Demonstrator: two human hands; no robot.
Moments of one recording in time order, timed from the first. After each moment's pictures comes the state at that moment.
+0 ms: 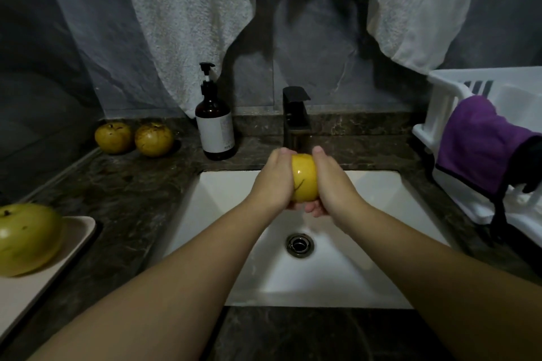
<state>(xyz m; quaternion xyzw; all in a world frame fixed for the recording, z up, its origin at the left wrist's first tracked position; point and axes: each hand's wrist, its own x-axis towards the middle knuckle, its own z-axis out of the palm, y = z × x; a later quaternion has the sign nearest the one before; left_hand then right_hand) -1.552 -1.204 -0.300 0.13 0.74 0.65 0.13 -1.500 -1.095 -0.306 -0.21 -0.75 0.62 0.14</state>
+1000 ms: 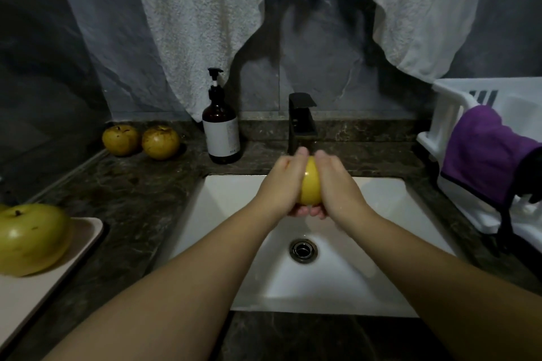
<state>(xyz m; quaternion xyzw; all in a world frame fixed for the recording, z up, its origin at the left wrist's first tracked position) -1.548 -1.206 -0.295 0.13 0.71 0.66 0.19 -1.501 -1.095 -0.304 -0.20 -0.79 0.56 0.17</state>
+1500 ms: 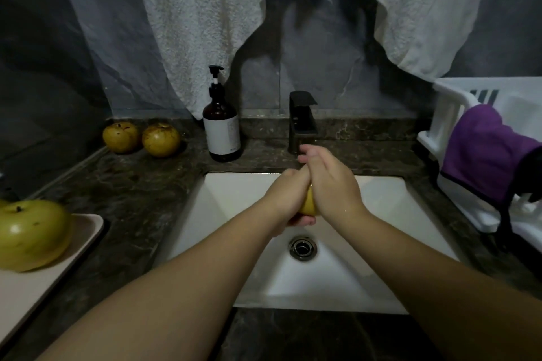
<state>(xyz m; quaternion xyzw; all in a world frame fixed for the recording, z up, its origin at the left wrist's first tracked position) -1.542 -1.202 -0.302 0.12 0.72 0.63 0.27 -1.504 -1.102 -0.308 -0.09 -0.82 0.49 0.29</state>
